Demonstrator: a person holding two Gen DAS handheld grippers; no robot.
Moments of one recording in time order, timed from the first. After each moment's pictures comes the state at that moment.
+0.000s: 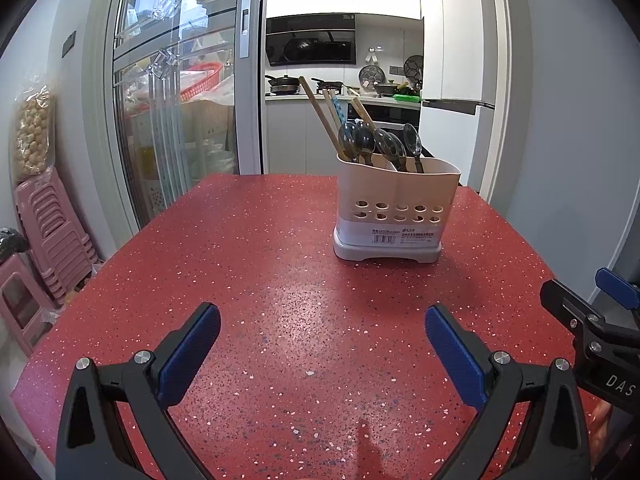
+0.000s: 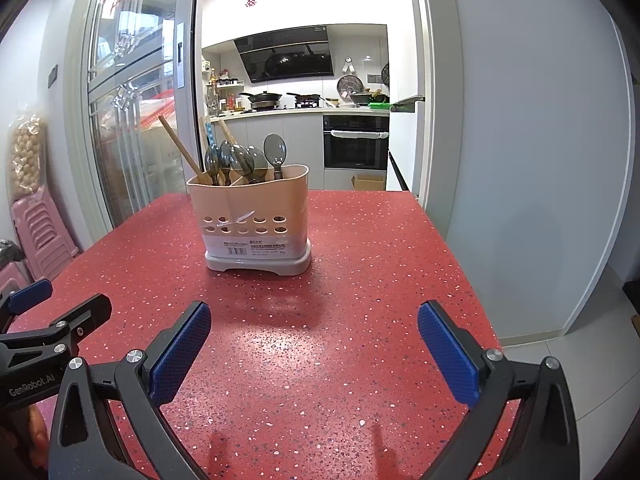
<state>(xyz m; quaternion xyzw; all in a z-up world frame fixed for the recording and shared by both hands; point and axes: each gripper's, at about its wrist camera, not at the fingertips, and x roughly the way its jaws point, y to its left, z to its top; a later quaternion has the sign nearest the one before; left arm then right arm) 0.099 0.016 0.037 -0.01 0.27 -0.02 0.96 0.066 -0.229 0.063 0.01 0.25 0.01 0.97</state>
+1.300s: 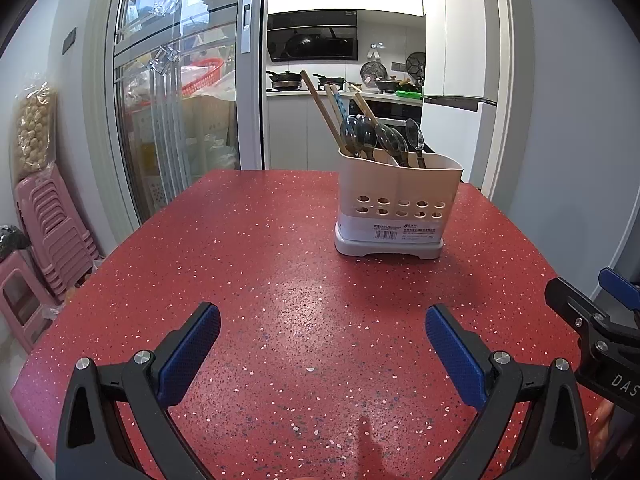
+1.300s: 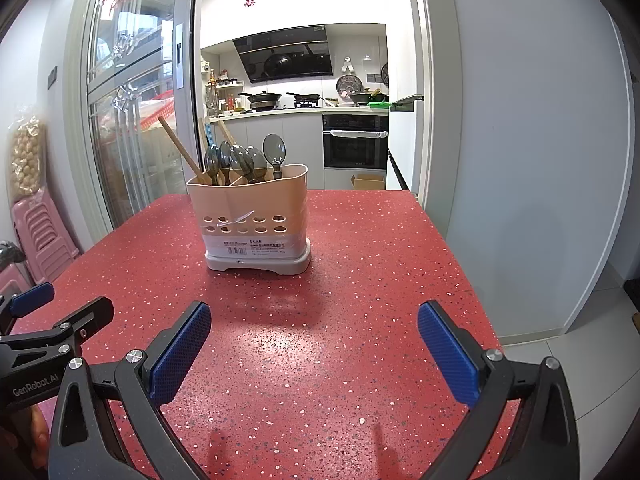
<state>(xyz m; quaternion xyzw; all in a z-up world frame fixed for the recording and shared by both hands) 0.101 0.017 0.034 -0.01 0.28 -0.01 0.96 0.064 -0.228 0.064 0.01 0.25 0.01 0.97</state>
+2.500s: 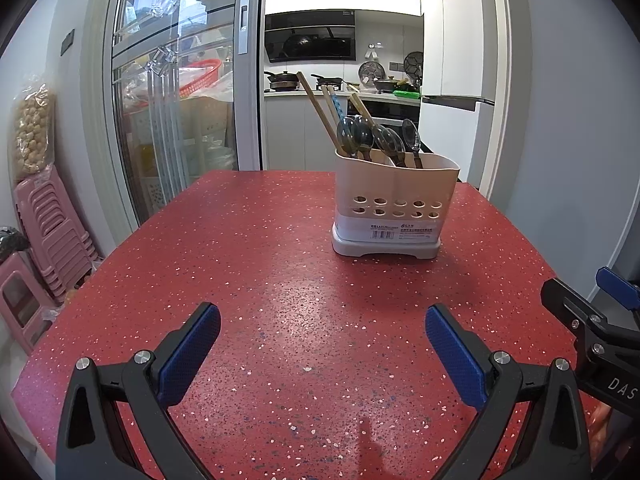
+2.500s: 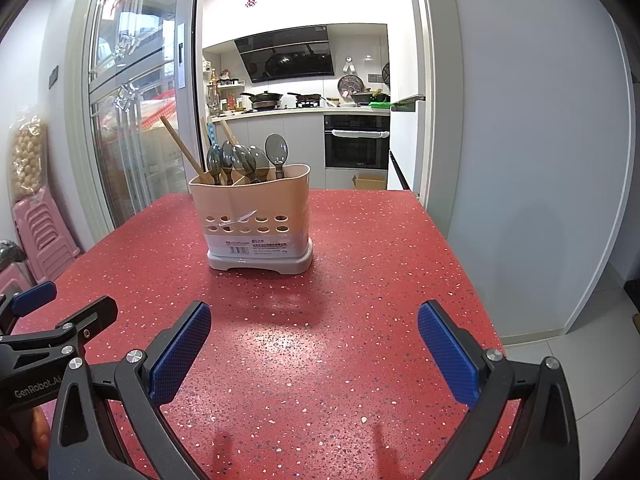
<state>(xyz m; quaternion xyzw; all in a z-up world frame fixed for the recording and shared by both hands) 0.100 0.013 0.036 -0.01 0.28 -0.01 0.96 0.062 -0.225 0.064 0.01 0.25 0.01 0.97</state>
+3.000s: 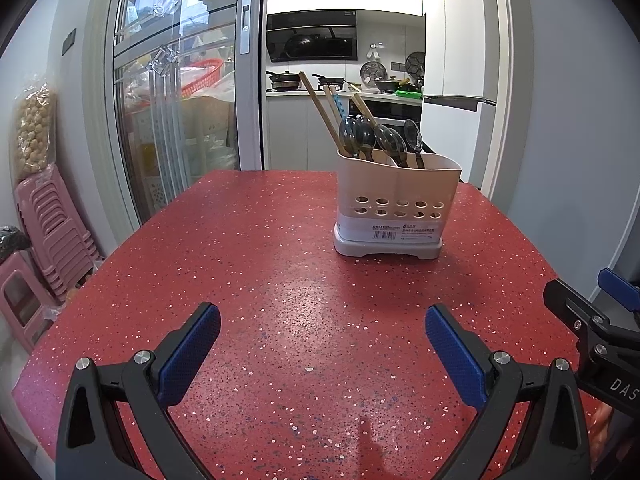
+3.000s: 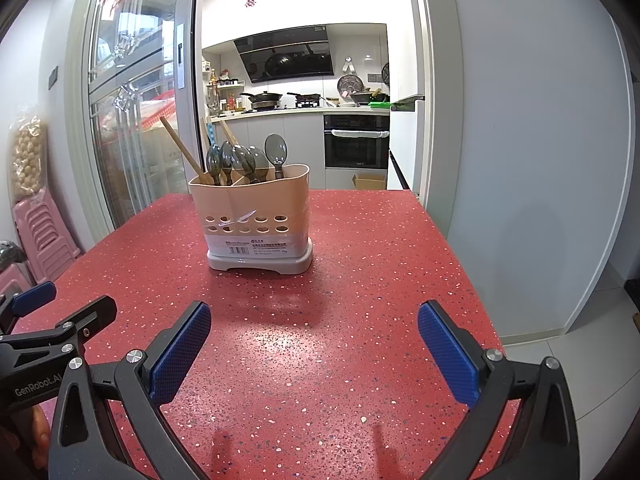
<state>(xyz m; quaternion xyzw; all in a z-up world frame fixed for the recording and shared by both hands) 0.100 0.013 0.036 -0.01 0.28 -0.01 0.96 0.063 -0.225 0.064 0.01 0.25 0.01 0.97</state>
